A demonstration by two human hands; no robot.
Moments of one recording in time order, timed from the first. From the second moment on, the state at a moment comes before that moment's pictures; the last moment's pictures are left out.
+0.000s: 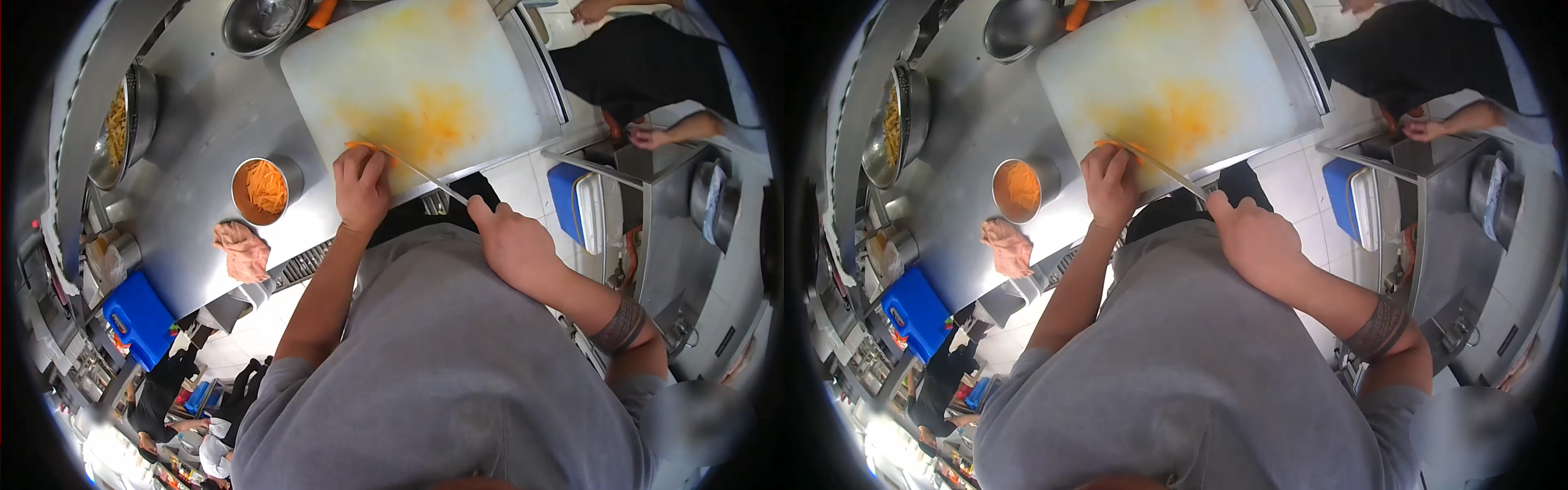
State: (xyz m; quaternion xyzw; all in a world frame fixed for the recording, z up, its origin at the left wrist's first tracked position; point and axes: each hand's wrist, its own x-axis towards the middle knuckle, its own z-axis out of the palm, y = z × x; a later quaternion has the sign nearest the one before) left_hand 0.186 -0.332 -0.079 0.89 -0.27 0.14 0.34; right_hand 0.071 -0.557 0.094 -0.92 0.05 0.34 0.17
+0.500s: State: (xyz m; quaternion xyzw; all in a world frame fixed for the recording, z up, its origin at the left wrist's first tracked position) left_hand 0.189 -0.332 -0.079 0.89 -0.28 0.14 0.34; right_hand 0.082 -0.556 0.072 -0.92 0.05 0.32 0.20
